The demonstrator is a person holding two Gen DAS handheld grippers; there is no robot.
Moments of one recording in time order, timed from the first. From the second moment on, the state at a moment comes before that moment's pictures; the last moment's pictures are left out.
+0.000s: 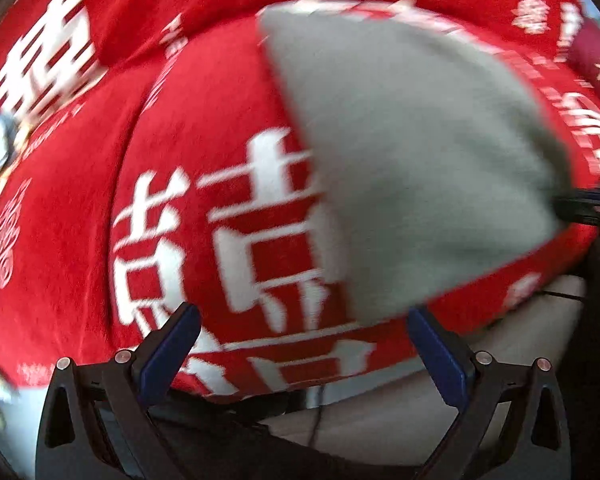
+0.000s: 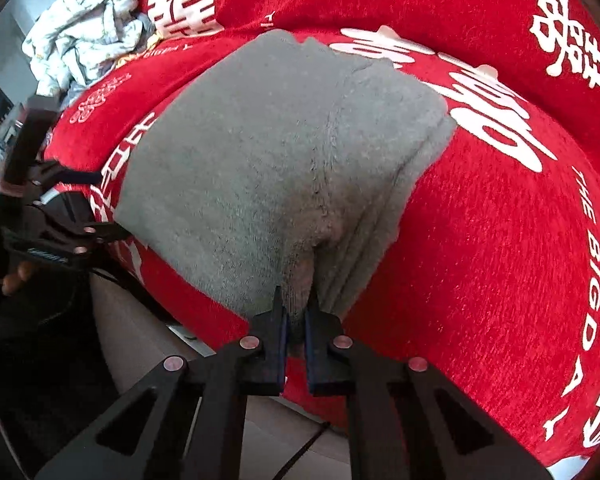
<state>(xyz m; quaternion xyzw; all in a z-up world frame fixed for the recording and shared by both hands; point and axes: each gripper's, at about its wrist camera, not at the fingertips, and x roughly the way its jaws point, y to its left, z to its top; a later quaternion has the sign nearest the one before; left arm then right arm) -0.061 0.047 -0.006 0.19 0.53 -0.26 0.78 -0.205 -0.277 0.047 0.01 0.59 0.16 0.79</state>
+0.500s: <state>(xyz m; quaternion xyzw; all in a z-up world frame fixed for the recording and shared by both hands) 0.003 0.009 0.006 0.15 0.51 -0.22 0.82 -0.159 -0.244 0.072 -0.06 0.51 0.18 0.84</state>
